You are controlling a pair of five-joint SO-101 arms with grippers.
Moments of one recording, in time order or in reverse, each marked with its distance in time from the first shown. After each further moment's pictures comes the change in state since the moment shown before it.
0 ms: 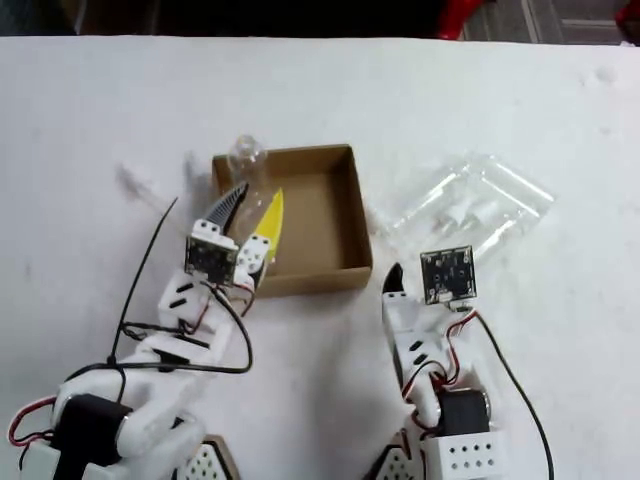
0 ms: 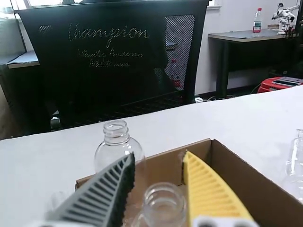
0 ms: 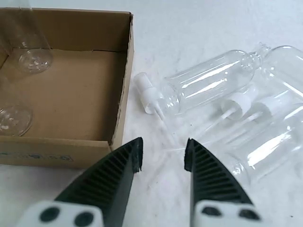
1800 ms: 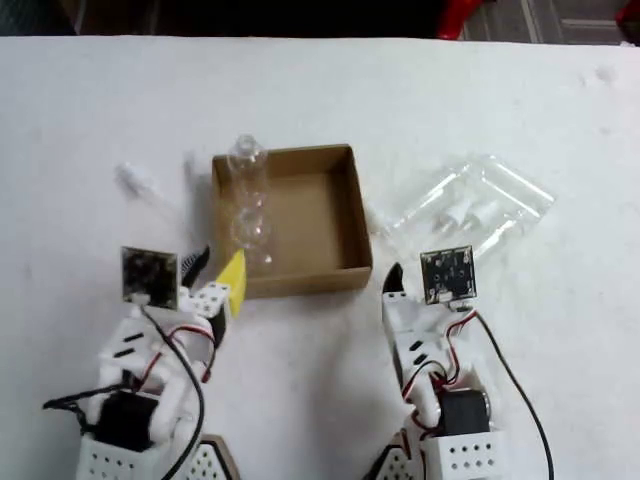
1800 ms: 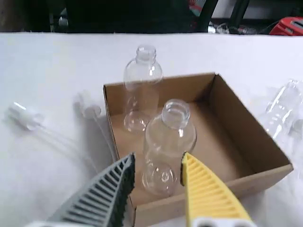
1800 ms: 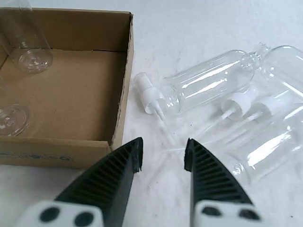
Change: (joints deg) left arm -3.6 -88.2 1.1 112.2 9.8; right arm 0.0 0.0 0.0 0.0 0.0
